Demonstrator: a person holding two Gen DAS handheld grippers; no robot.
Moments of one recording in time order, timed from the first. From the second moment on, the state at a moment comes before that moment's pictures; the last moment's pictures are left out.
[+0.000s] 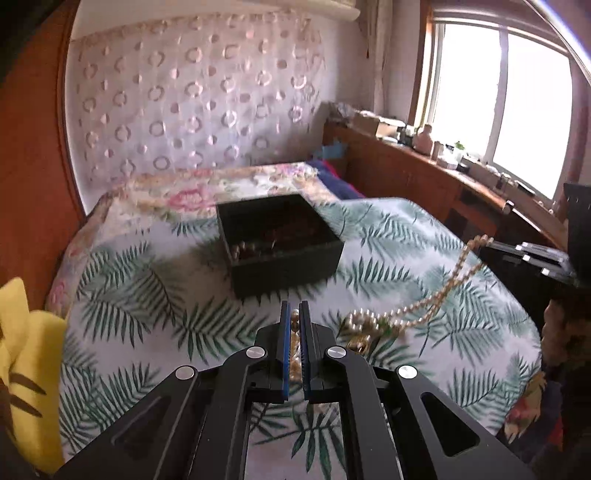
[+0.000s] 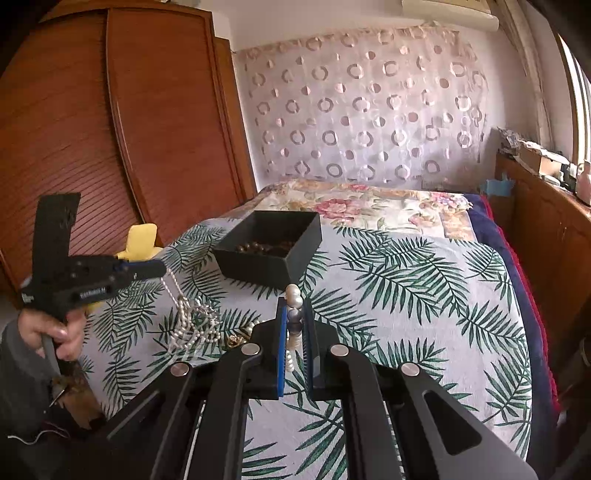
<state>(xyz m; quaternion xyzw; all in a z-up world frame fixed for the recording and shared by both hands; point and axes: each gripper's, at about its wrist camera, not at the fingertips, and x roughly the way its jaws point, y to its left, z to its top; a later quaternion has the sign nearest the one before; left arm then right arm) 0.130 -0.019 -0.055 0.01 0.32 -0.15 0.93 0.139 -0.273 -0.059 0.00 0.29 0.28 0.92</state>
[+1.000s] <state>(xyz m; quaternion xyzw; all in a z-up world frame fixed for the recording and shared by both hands) 0.130 0.022 -0.093 0.01 0.38 -0.10 0.92 0.136 -0.248 -0.064 -0.02 0.30 0.29 0.91</state>
